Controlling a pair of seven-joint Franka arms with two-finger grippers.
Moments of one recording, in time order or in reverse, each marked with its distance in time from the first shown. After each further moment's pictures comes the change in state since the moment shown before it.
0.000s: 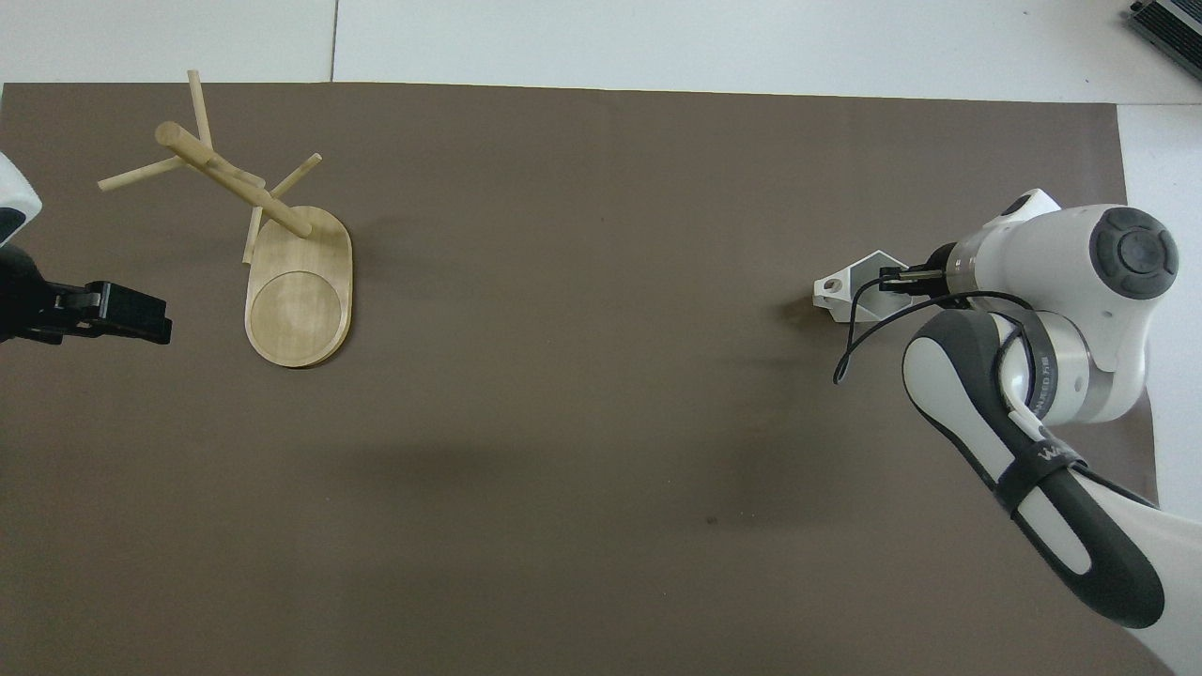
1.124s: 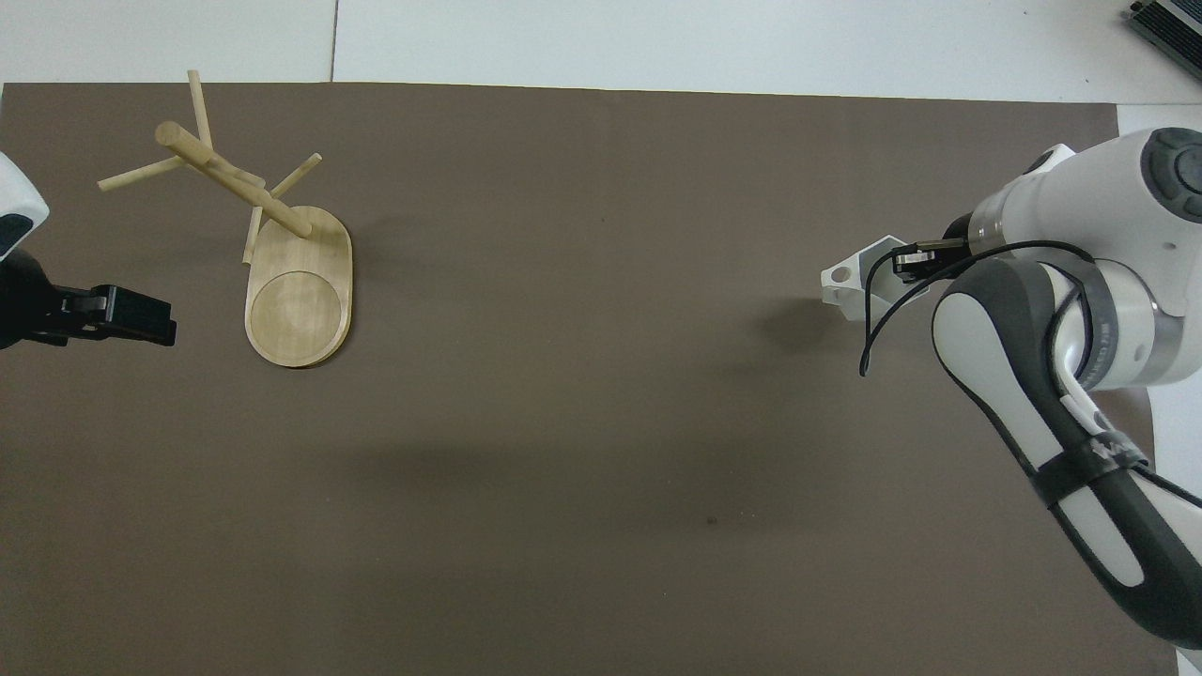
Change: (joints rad) left arm 0.000 -0.010 -0.002 -0.018 0.000 0.009 -0.002; right arm 0.000 -0.014 0.031 0.206 0.000 -0.330 0.000
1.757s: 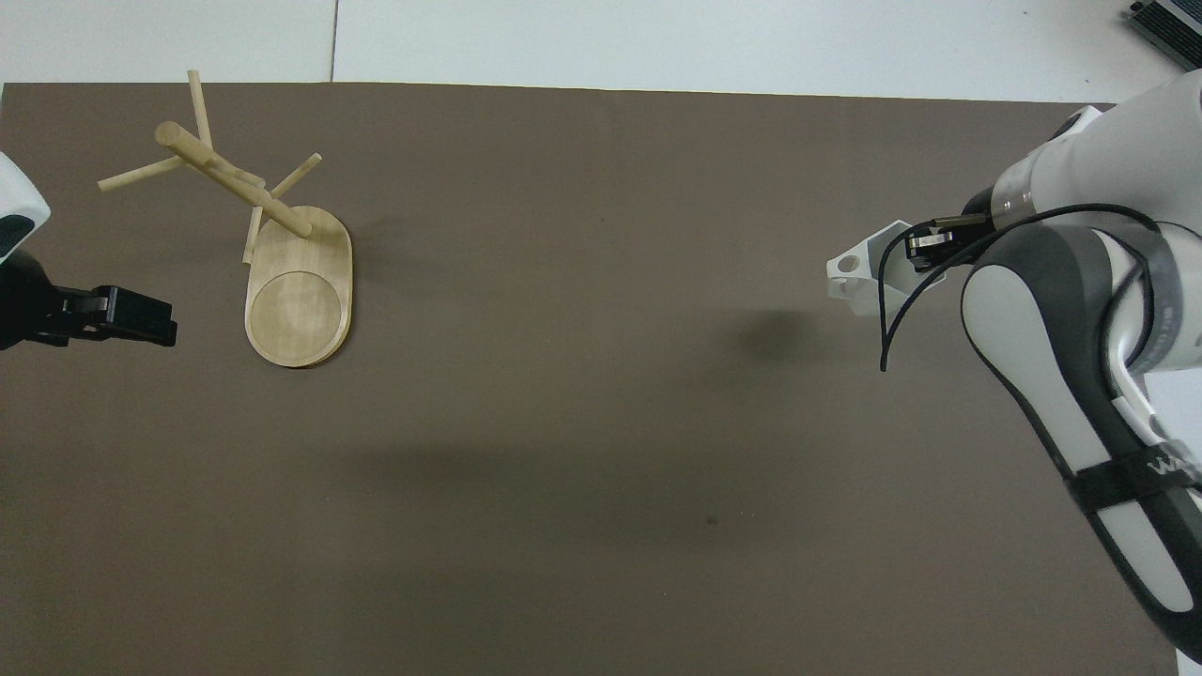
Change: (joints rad) left arm -0.001 -0.001 -0.003 -0.001 0.000 0.001 0.000; right arm 0.000 -0.016 0.027 0.182 0.012 -0.241 0.000
